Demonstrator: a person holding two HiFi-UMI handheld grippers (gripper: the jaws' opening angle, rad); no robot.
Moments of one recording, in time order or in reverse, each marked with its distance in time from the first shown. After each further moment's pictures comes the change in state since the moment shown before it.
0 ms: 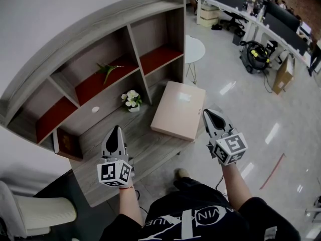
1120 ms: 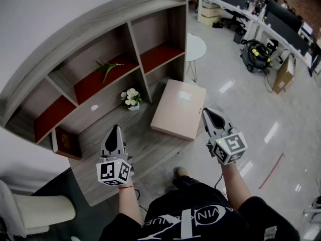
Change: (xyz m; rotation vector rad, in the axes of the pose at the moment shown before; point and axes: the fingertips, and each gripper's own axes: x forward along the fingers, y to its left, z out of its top) left arm 0.005 0.008 -0.010 -0.020 0.018 0.018; right arm 0.010 0.000 -0.003 -0.002 0.006 0.013
